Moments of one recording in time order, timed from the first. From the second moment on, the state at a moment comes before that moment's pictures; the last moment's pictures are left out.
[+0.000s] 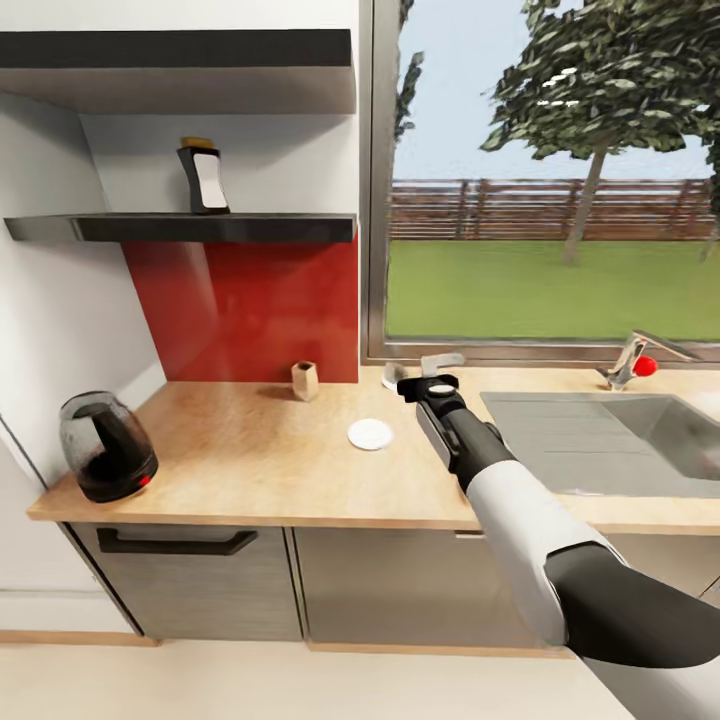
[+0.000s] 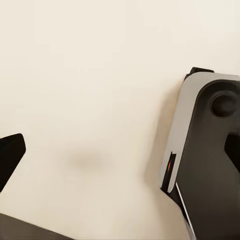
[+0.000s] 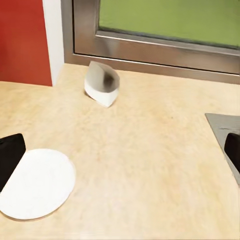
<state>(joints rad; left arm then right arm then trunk) -0.04 0.18 0.12 0.00 0.08 -0.29 0.00 -1.13 0.17 0.16 -0.61 0.00 0.39 -0.27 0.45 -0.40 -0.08</state>
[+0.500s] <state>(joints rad) -0.03 0.18 0.12 0.01 0.08 -0.29 0.03 -1.13 0.17 0.16 -0.58 0.01 0.39 -0.27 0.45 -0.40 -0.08</state>
